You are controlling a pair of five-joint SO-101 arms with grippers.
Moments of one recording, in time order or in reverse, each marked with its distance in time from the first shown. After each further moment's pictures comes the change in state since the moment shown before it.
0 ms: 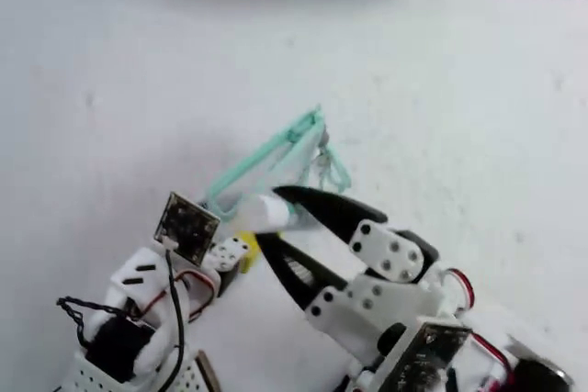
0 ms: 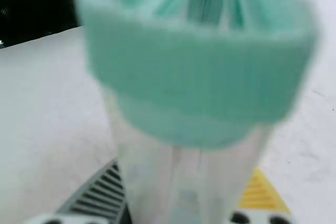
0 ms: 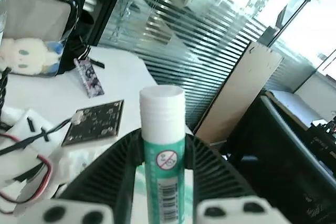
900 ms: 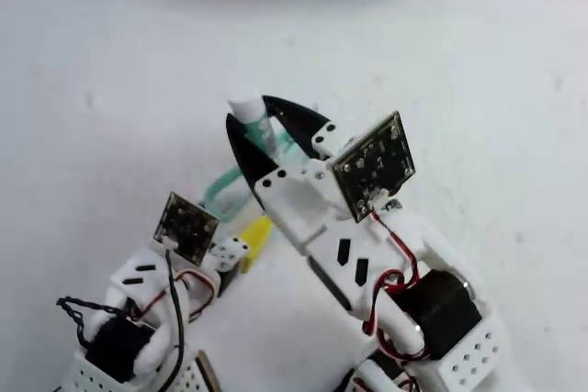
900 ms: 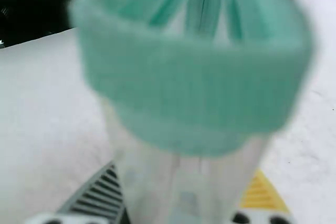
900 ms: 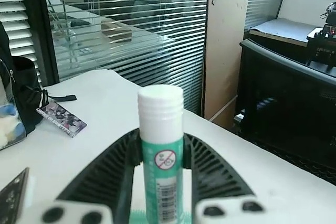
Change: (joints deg) left arm 0.0 0.0 0.0 0.0 0.1; right arm 10.7 13.9 6.6 -18.6 -25.7
